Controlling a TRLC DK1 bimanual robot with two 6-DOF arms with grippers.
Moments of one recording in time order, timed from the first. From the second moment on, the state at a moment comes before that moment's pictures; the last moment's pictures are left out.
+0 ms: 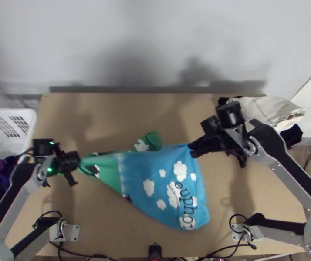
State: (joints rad) left arm 0.06 1.03 0.73 -0.65 0.23 1.09; right arm 0.55 1.34 1.39 -0.97 -0.36 0.07
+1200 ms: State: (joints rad) left arm 0.08 0.87 1.78 -0.74 0.47 0.21; right arm 0.54 1.06 1.87 -0.86 -0.28 0.31
